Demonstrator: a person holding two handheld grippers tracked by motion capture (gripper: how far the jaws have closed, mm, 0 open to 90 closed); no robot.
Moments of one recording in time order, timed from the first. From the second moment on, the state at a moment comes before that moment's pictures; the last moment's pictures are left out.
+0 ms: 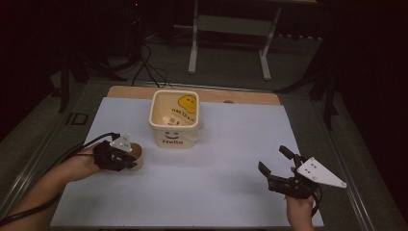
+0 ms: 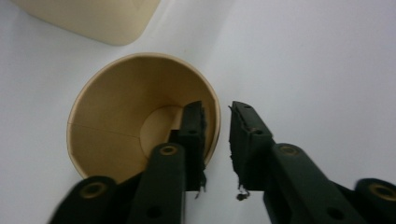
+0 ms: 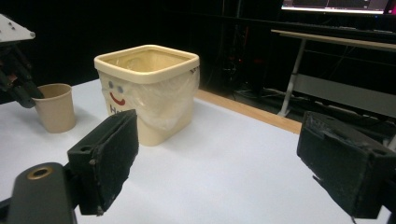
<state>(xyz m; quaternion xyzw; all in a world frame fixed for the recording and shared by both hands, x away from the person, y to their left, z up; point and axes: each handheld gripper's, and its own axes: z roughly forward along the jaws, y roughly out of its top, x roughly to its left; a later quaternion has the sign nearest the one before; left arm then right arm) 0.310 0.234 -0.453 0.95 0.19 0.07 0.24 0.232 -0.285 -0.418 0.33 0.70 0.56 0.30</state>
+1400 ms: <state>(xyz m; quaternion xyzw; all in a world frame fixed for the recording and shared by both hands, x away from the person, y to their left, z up) 0.292 0.242 -0.395 0.95 0.12 0.07 0.27 0.235 -0.284 -0.419 0.33 0.70 0.56 0.29</state>
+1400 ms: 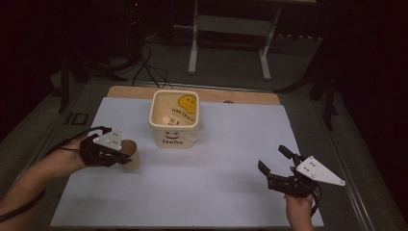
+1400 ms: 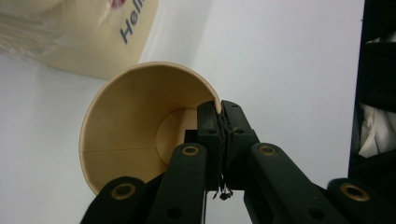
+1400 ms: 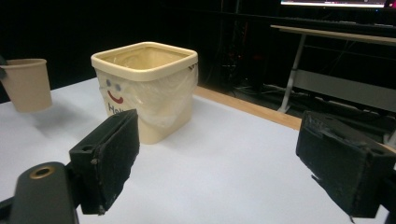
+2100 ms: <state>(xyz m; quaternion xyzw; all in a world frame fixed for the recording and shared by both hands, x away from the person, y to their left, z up) 0.288 0.223 -0.330 0.96 0.07 0.07 0.28 0.235 -0.283 -0.420 0.33 0.70 0.55 0.29</state>
